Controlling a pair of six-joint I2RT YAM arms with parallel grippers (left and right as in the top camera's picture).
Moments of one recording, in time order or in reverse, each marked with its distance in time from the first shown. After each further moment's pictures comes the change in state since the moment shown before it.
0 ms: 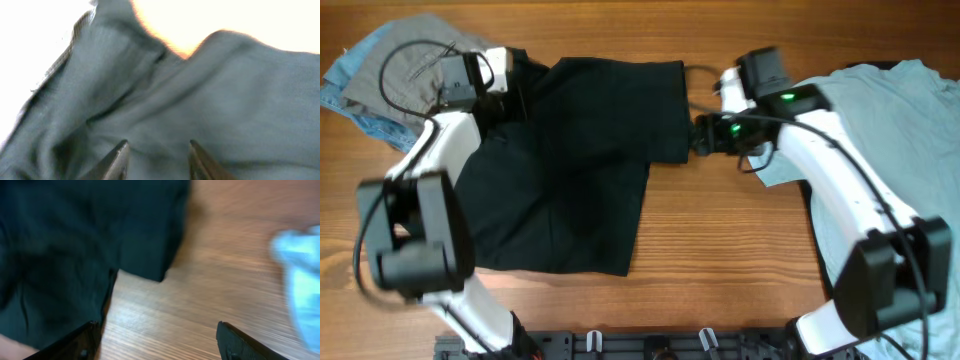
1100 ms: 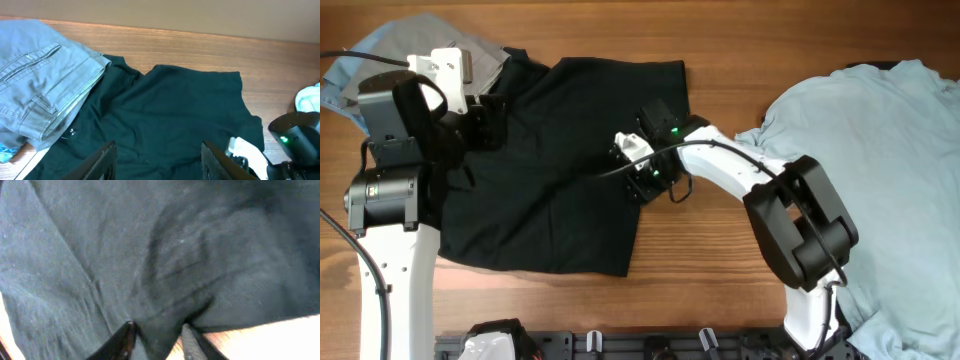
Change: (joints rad) left arm -0.005 -0.706 0.002 -0.476 -0.053 0.003; right arm 0.302 0.330 0.008 0.190 -0.158 -0.302
